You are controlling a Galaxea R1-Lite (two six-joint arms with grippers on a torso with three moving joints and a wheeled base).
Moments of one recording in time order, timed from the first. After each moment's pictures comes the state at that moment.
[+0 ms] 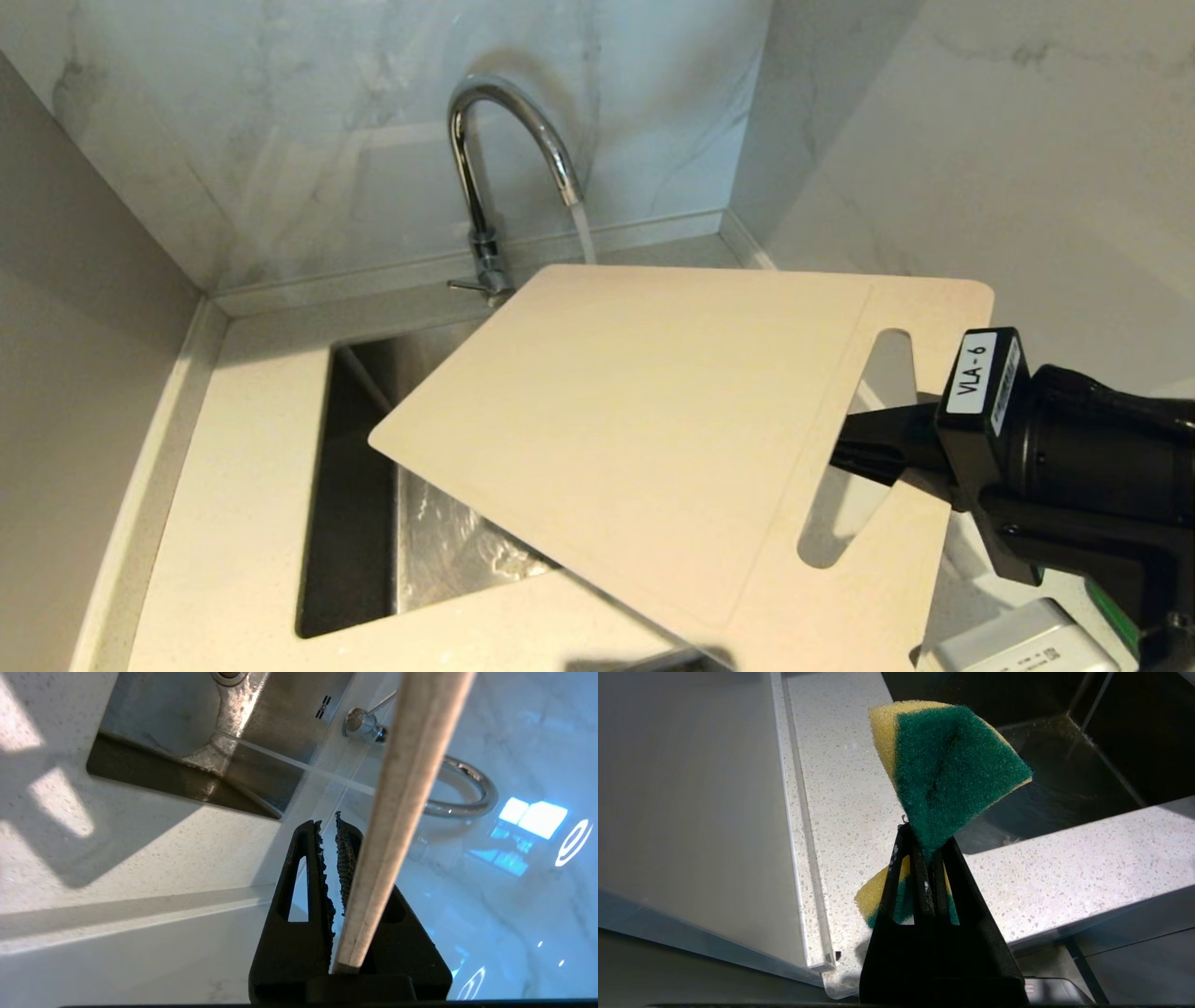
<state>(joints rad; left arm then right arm) 0.00 0.00 0.00 -0.02 0.00 -0.02 0.56 1.18 -1.01 0.22 0.13 -2.05</state>
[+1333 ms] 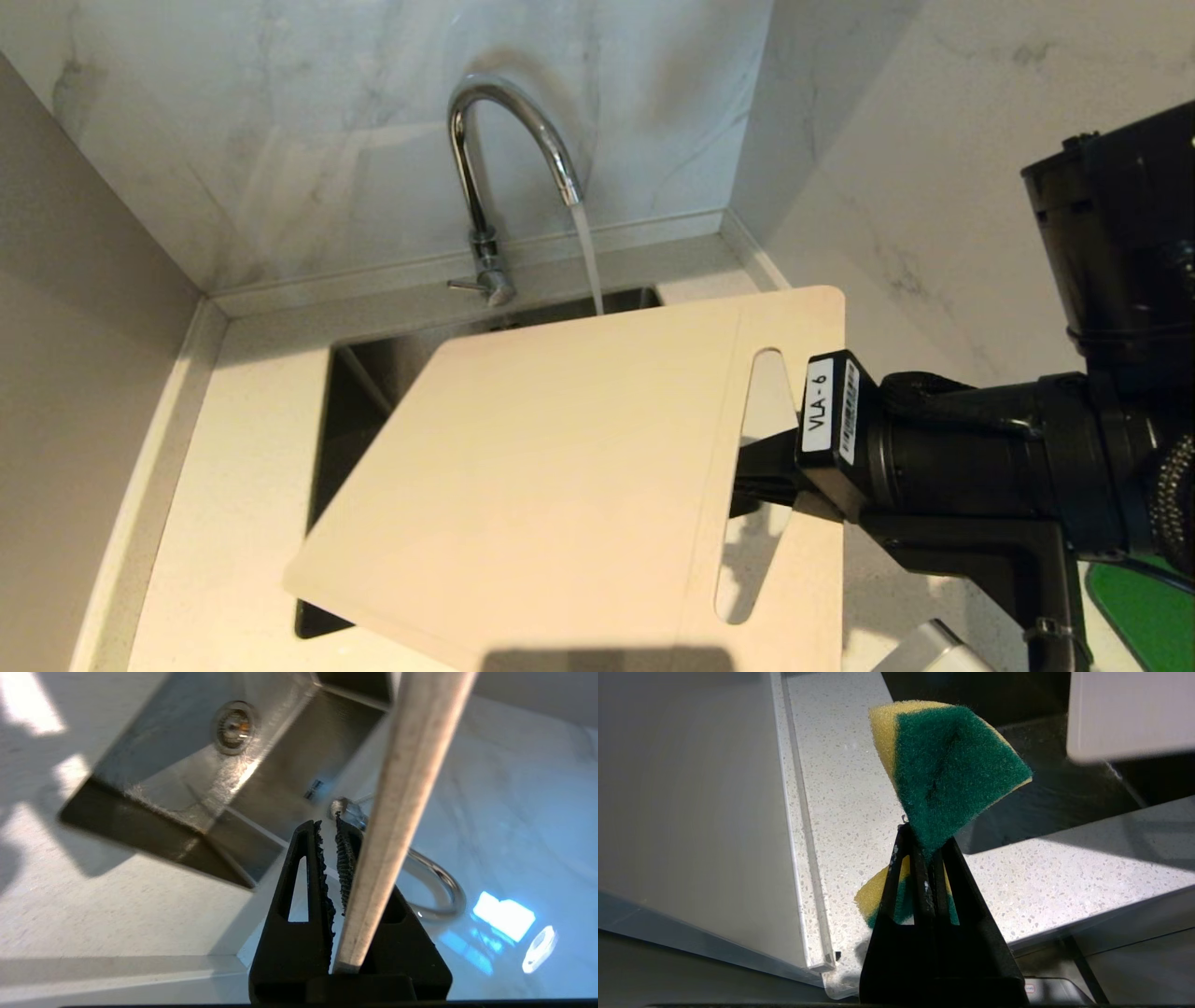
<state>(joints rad) 0.00 0.00 0.00 -0.02 0.00 -0.02 0.69 1.33 -1.17 0.38 0.16 -2.18</state>
